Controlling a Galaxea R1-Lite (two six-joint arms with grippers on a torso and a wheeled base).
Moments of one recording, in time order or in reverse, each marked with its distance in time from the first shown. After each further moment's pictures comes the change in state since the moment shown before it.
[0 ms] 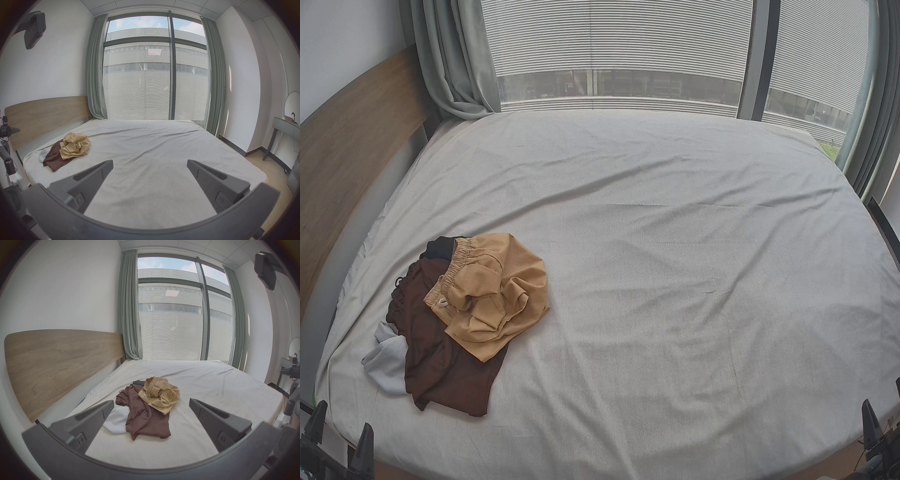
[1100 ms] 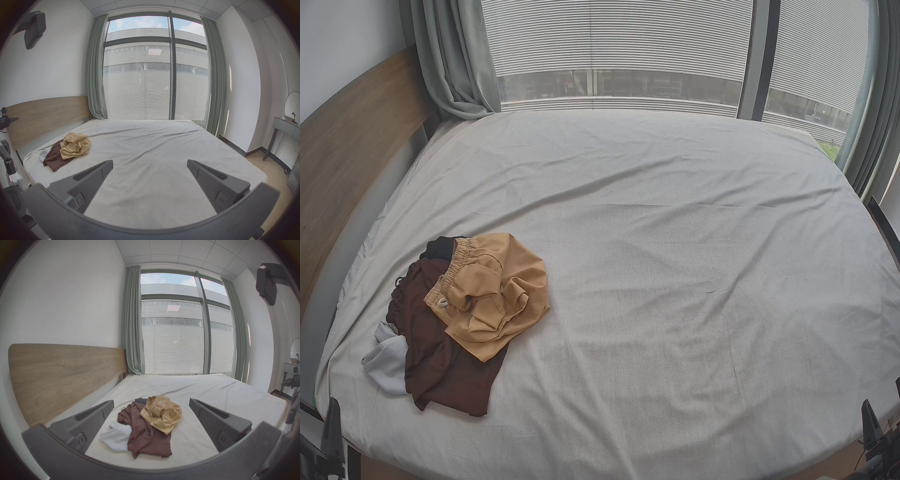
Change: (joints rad) left arm 0.000 0.024 -0.074 -0.112 0.025 -0.004; right arm 0.000 0.000 0.000 0.000 0.002 -0.001
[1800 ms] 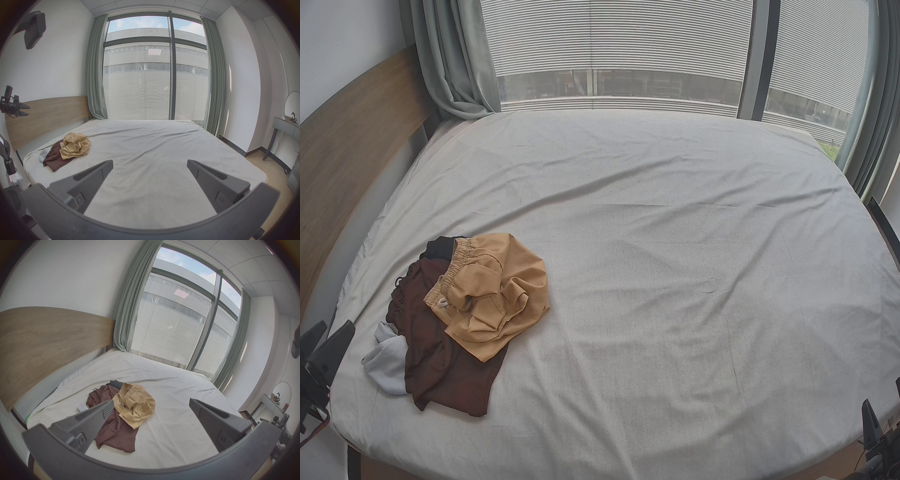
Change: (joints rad) left arm -0.134 0.571 -0.247 -0.086 -0.060 -0.276; right arm 0.000 0.000 0.000 0.000 -0.001 0.000
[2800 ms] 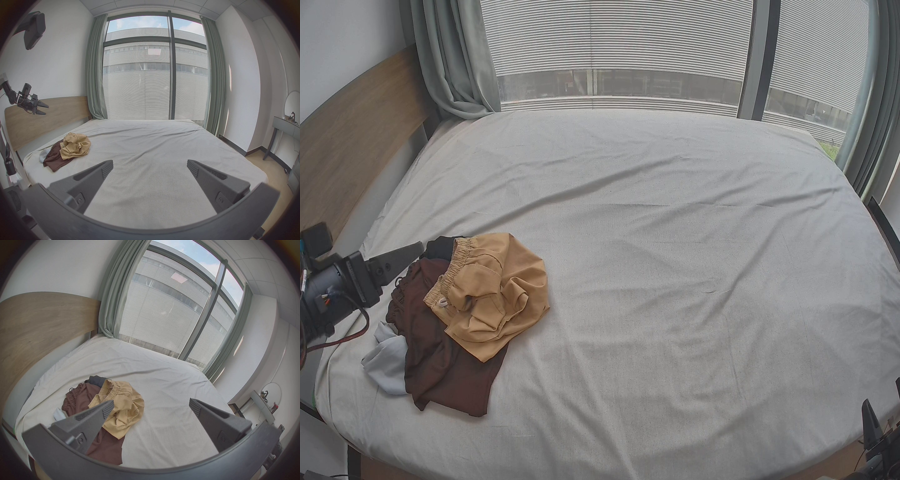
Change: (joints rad) left arm 0.016 0.546 -0.249 -0.176 -0.173 -0.005; right arm 0.000 0.000 0.000 0.000 -0.001 0.004
